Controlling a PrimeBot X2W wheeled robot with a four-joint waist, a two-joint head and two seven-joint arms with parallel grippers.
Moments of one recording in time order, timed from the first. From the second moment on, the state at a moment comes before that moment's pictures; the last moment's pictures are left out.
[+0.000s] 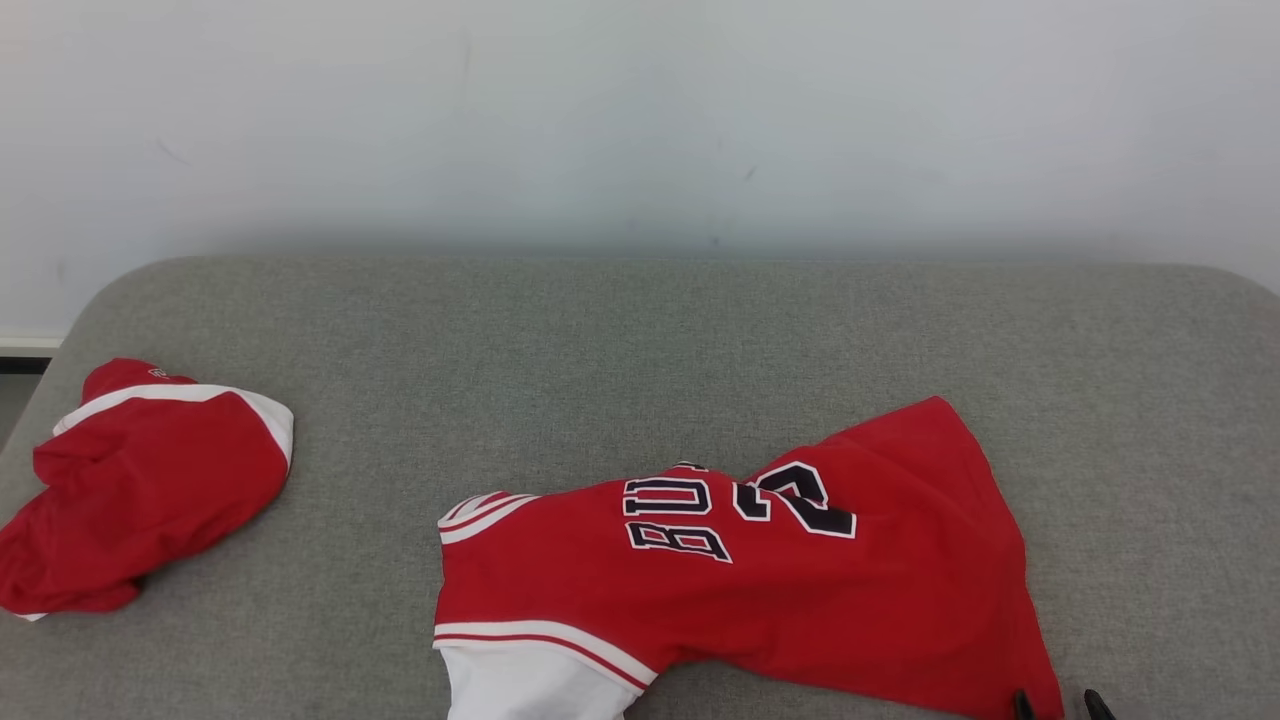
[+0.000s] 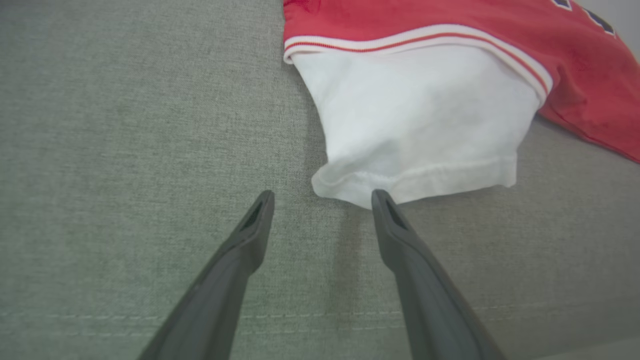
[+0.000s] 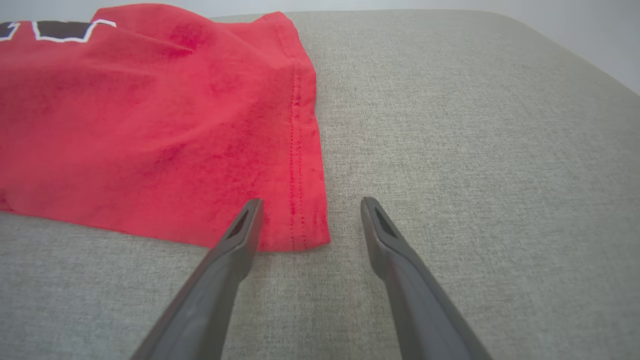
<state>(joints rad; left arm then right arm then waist) 0.12 0.11 -0.23 0.46 -0.33 -0.12 -0.26 0.08 -0.14 -0.10 0.51 0.14 0.13 -0.26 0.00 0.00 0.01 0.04</state>
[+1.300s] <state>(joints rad) 0.02 0.24 -0.31 0.09 -0.33 -0.13 -0.21 0.04 -0.19 0.00 0.29 0.42 0.13 -0.19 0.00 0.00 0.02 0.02</state>
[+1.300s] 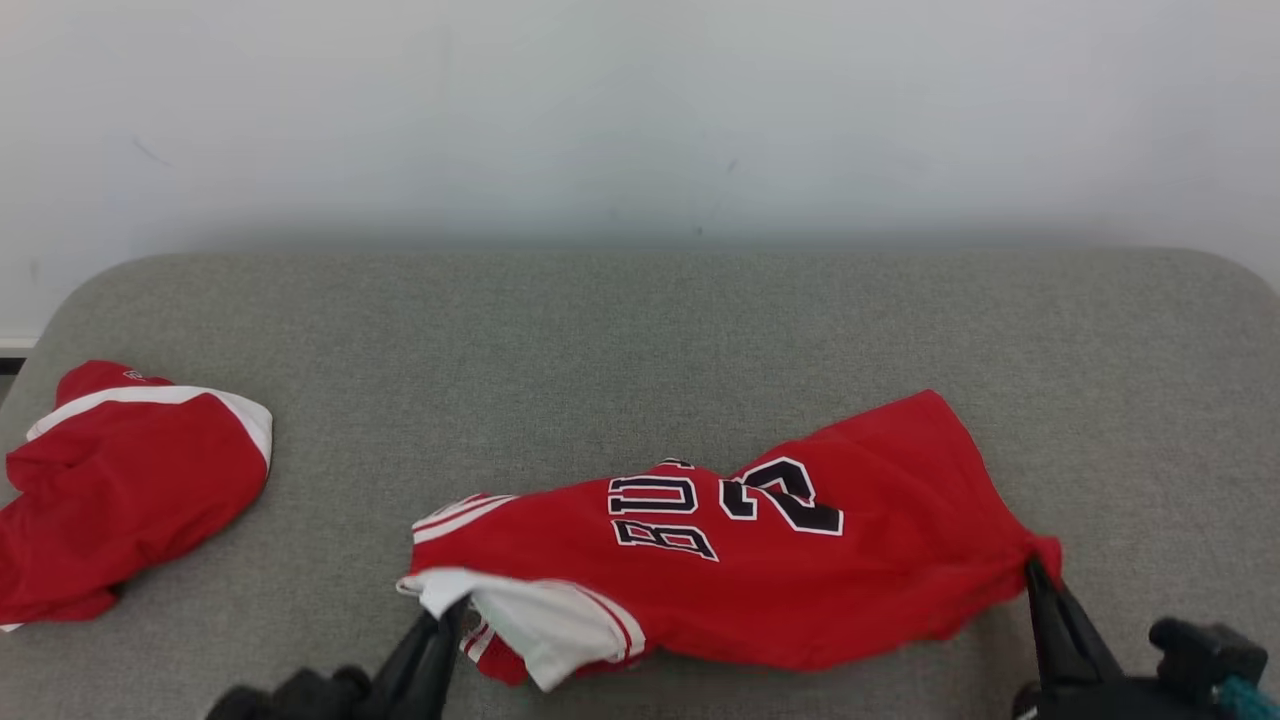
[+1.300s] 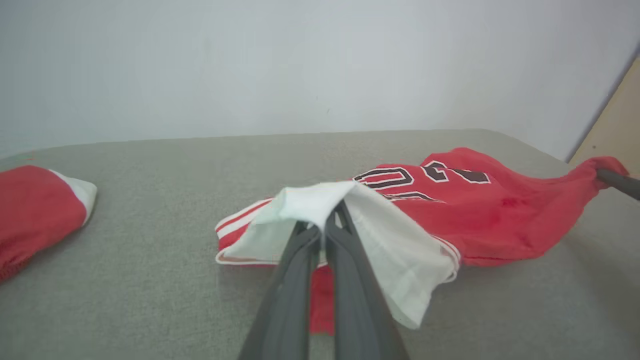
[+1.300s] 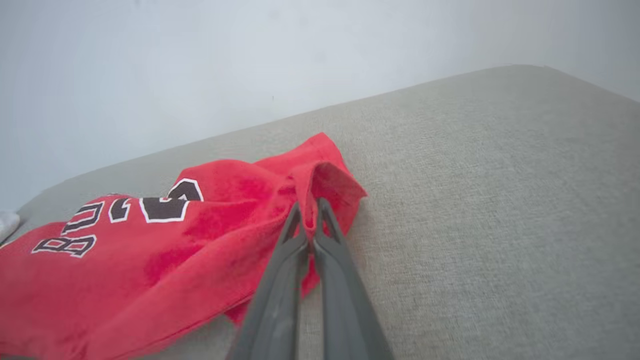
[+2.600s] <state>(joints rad) -1.95 0.45 -0.61 0.81 -0.74 -0.13 -0.11 -1.68 -0.20 -0.04 0.71 0.51 0.13 0.24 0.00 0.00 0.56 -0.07</state>
